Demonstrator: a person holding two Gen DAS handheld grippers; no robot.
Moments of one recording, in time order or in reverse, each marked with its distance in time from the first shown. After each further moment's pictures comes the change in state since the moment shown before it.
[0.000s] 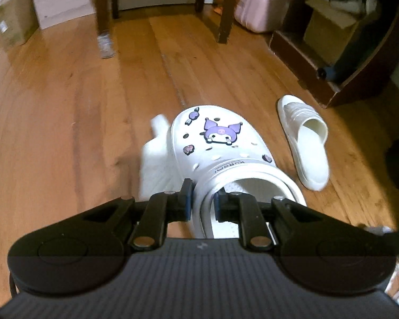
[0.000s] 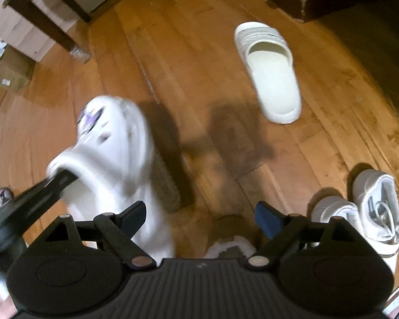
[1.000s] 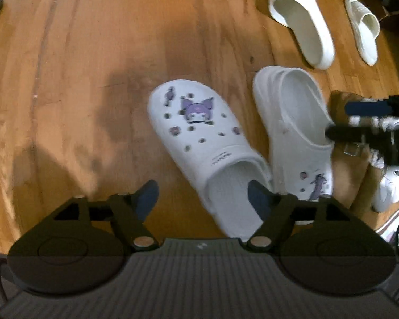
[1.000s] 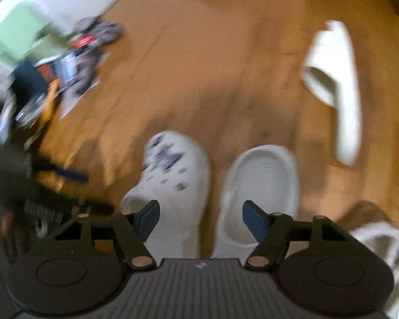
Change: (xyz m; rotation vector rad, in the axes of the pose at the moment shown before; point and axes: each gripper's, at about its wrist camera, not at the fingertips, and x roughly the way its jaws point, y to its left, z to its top) left arm -0.058 0.148 -0.198 -0.169 0.489 0.107; right arm 0.074 0.138 -0.198 -0.825 0.147 0.300
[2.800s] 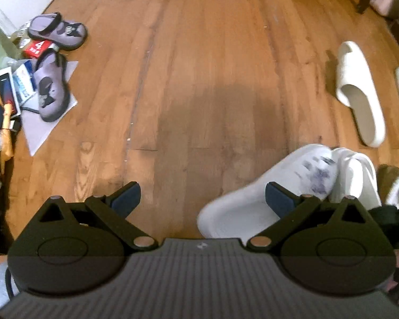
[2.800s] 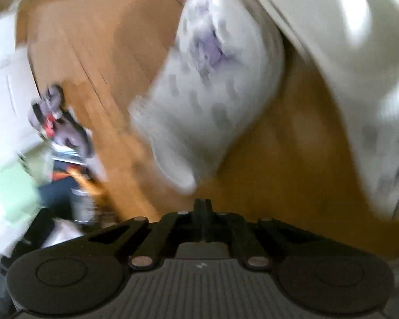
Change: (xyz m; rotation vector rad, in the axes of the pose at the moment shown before) left arm -0.086 0.067 0.003 -0.169 -0.249 0.166; right arm 0.109 -0.014 -0.041 1.042 0.312 0.413
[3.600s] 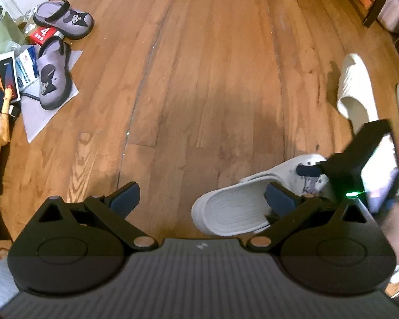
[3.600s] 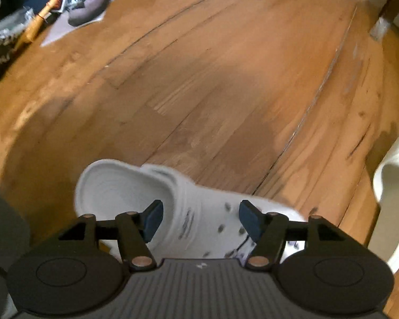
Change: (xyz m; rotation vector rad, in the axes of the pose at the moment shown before) left arm -0.003 0.015 0.005 -0.114 -0.009 -0.007; right arm 0.063 0.146 -0.018 -1.314 -0.284 -0.790
